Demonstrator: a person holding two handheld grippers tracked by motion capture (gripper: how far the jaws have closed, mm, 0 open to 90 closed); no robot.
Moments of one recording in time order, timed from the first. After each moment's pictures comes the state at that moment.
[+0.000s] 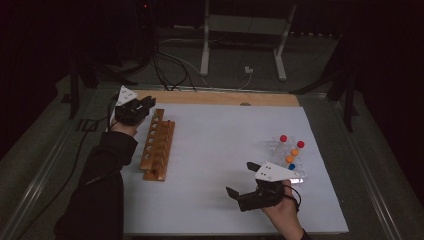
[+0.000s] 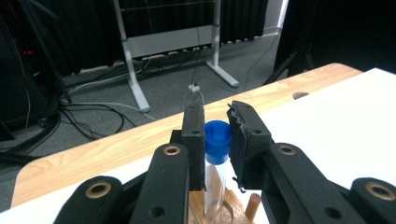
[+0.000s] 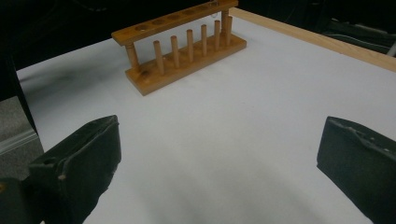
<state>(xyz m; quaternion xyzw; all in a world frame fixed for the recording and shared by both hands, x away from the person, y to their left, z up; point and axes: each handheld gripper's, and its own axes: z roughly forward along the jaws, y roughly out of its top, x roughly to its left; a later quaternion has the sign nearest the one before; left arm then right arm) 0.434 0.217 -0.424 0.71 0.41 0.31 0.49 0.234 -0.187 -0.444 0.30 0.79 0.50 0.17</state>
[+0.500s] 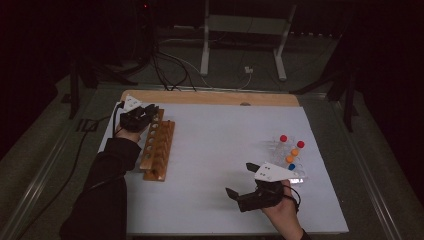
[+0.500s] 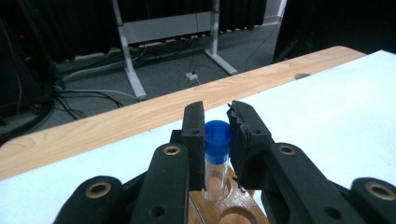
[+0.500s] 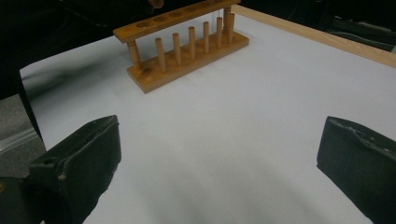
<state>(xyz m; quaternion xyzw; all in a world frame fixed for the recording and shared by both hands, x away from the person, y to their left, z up) 0.436 0.213 -0.452 0.71 0.41 0.30 0.48 0.234 -0.186 -0.445 0.30 0.80 0.49 0.17</state>
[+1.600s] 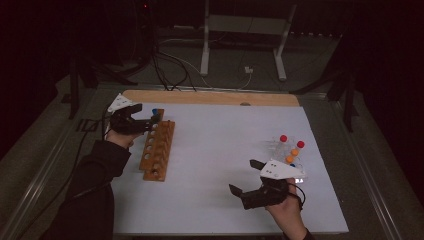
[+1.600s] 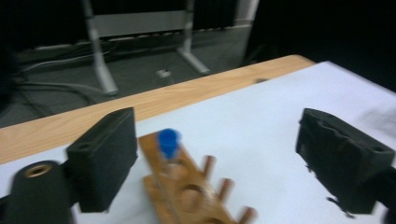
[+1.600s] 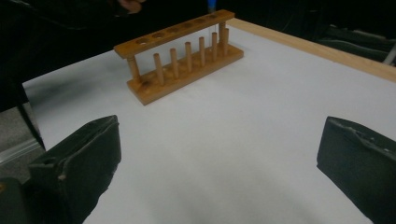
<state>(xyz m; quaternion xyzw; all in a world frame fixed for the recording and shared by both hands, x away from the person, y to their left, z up) 0.398 0.225 -0.415 0.73 0.39 0.22 0.52 0.235 -0.195 -0.433 0.31 0.78 0.51 0.18</state>
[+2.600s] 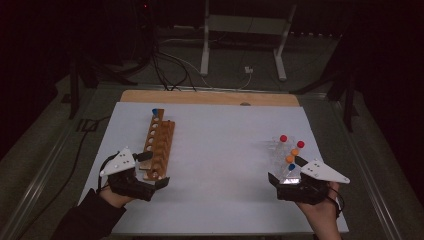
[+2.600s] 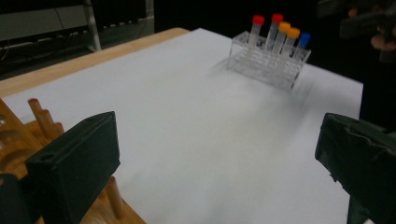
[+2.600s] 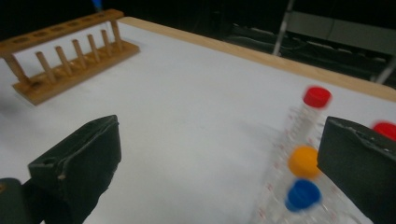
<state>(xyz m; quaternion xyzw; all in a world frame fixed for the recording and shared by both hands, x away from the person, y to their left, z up) 0.253 0.196 -0.437 0.78 0.26 0.15 0.54 0.225 -0.277 -0.429 0.41 0.73 0.46 0.29</state>
